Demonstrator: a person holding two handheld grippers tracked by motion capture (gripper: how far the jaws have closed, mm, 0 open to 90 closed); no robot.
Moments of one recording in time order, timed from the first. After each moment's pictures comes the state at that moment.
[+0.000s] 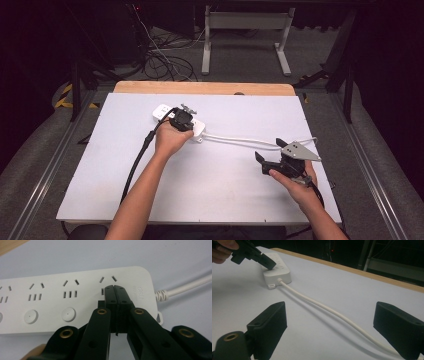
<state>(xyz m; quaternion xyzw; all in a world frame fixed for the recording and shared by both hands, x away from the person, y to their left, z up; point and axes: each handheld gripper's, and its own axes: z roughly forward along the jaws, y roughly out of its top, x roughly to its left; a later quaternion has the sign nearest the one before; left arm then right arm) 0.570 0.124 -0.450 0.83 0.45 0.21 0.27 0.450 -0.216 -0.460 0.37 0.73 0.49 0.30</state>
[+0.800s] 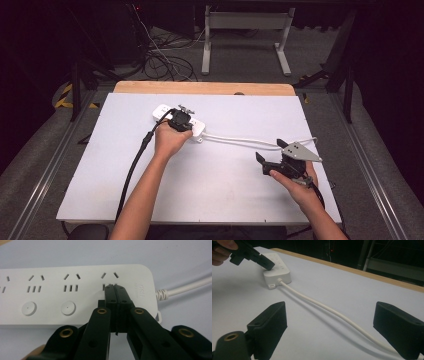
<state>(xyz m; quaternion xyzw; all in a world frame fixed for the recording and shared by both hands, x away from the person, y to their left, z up) 0.568 0.128 -0.452 0.81 0.47 0.20 0.28 0.447 -0.217 -0.459 0.37 0.73 0.49 0.30</state>
